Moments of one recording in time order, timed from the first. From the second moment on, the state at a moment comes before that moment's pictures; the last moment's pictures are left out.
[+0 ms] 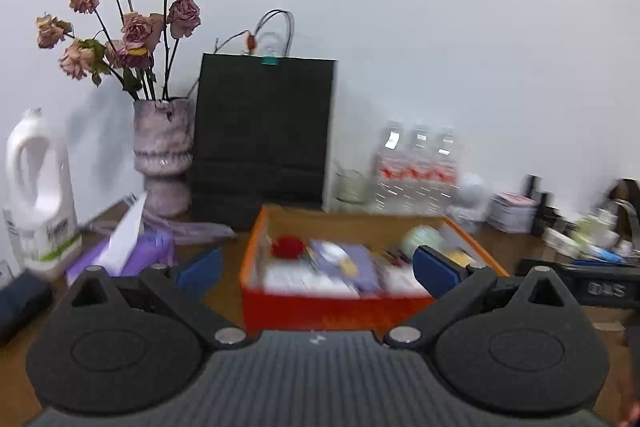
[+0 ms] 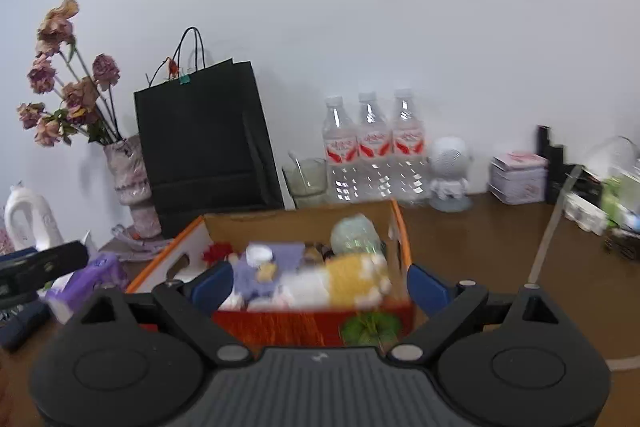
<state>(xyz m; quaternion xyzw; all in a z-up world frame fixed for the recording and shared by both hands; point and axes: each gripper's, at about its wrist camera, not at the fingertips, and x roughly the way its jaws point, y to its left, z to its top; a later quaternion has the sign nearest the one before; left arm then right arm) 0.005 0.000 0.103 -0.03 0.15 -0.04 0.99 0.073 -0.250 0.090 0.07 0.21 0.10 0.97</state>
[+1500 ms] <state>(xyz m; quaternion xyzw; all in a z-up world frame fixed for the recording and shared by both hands) -0.008 0.001 -0.010 0.00 0.34 0.01 0.94 0.005 -0.195 -0.010 -0.02 0.35 0.08 0.93</state>
